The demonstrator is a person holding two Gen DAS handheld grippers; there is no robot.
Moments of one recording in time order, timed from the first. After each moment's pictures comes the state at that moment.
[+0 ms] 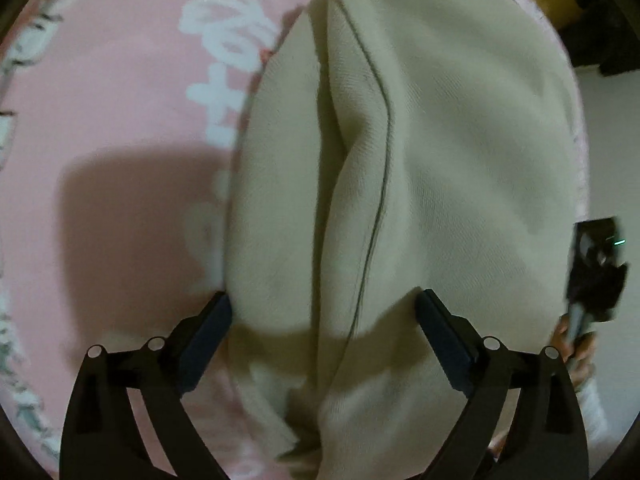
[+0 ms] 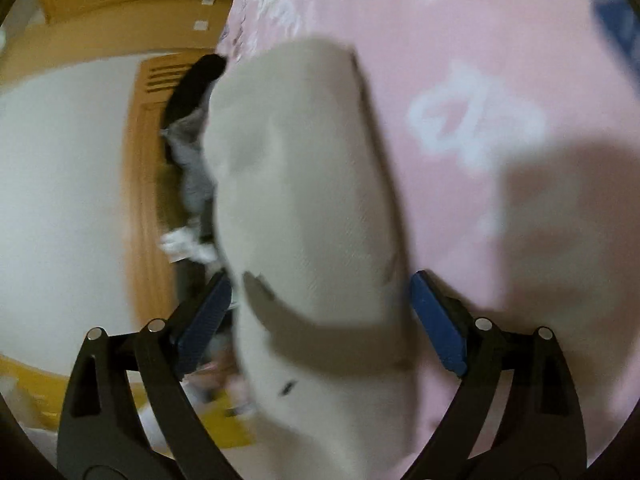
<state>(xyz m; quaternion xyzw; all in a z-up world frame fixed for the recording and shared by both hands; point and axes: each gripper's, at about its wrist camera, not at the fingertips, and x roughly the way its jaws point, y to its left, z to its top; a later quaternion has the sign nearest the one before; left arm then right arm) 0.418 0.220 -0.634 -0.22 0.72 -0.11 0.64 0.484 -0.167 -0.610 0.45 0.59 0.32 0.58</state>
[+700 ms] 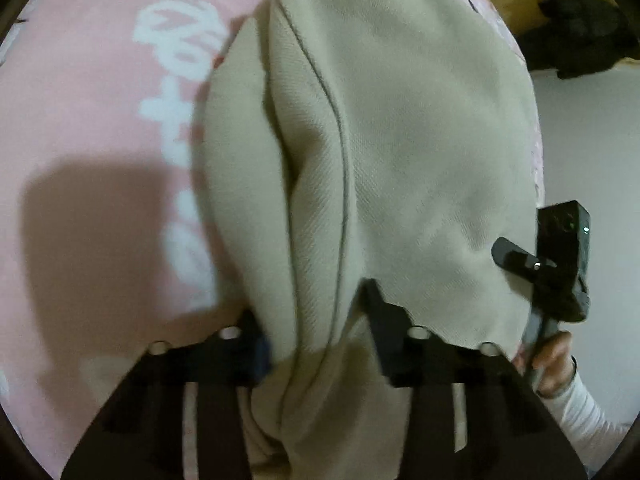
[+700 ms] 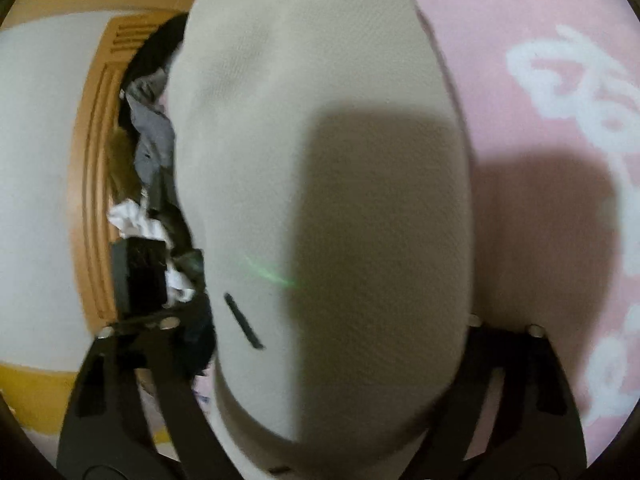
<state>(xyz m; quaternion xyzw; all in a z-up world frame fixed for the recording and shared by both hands) 0.436 0.225 -0.629 -0.26 0.69 -0.16 0.66 0.484 -0.102 -0.590 0.35 0.63 0.29 0.62</state>
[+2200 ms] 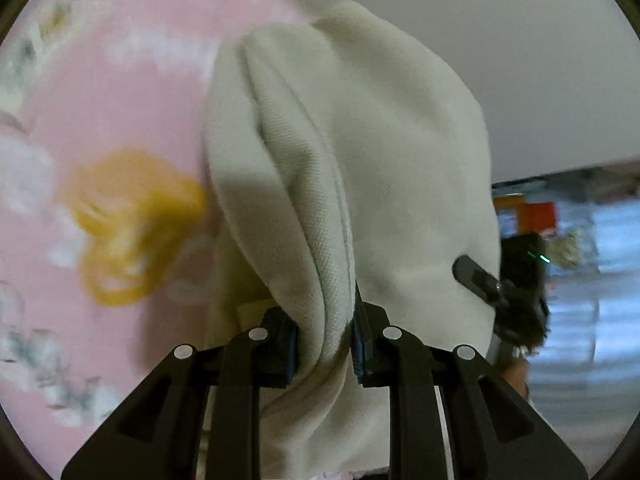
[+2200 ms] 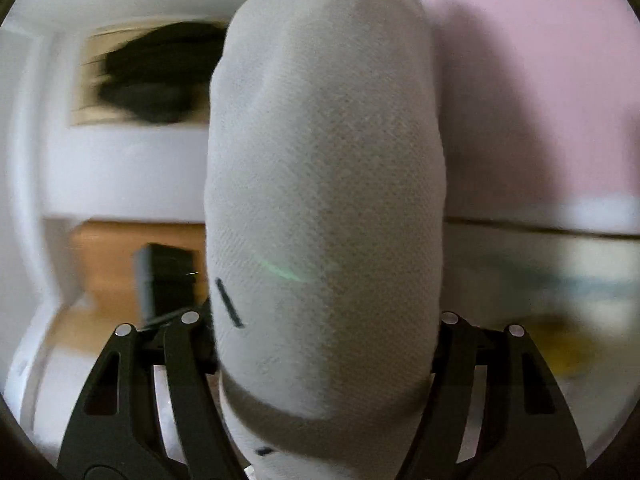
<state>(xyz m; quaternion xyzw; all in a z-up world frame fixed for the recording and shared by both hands) 0.361 -0.698 -0.580 0.12 0.69 -0.52 0.49 0.105 -0.856 -0.632 0.68 0.26 -0.09 0.68</state>
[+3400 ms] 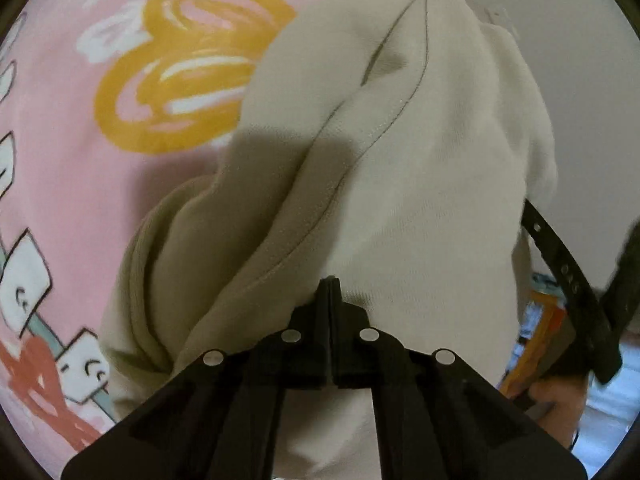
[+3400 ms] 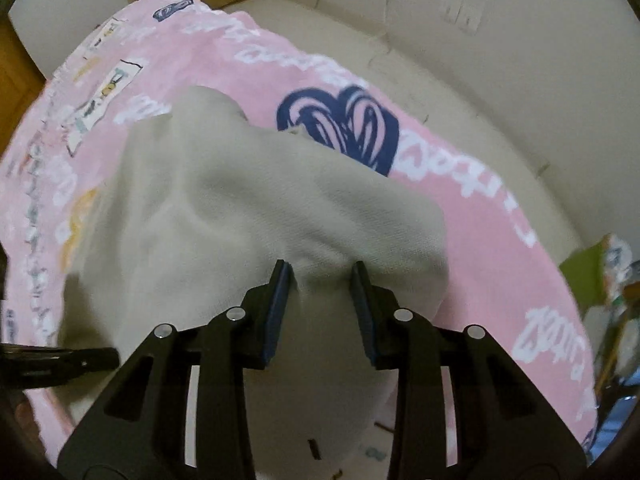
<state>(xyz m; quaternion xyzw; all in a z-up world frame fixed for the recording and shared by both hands) 0.363 -0.642 -0.621 0.04 0.76 -0.33 0.56 0.204 -0.882 -0.570 0.20 0.52 -0.29 0.78</state>
